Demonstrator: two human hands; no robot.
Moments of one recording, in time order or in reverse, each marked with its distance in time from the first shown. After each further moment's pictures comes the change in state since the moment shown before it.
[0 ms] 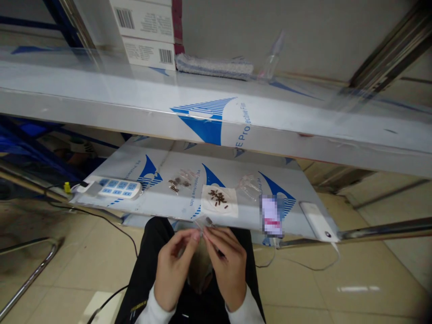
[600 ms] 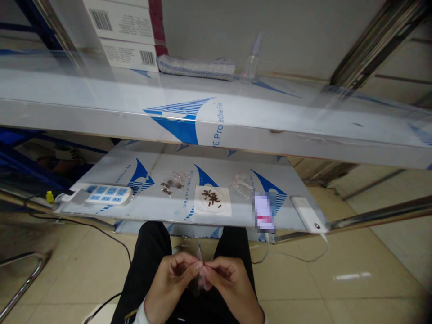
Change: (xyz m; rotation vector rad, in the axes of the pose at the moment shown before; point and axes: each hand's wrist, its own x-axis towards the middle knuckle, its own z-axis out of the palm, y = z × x) left_hand -0.017 -0.011 -0.001 0.009 -0.544 -0.159; right_hand -0.043 0.008 -0.025 0.450 -0.338 0.623
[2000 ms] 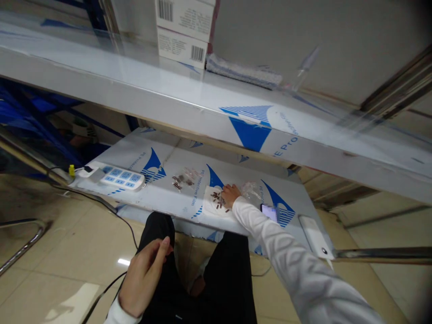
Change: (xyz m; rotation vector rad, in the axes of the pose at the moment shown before) left_hand -0.021 -0.011 -0.068 0.480 0.533 -0.039; right_hand 0.237 -0.009 -0.068 -1.796 -0.376 -0.161
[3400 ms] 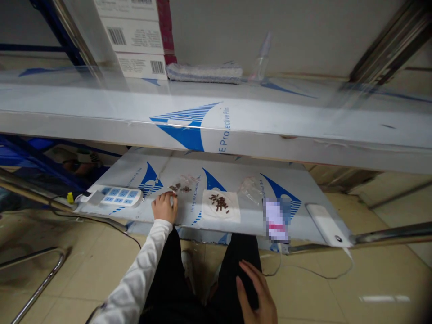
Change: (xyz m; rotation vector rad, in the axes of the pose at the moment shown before) left_hand 0.163 0.000 0.049 0.485 0.409 0.269; right_hand -0.217 -0.139 0.113 1.198 0.893 0.624
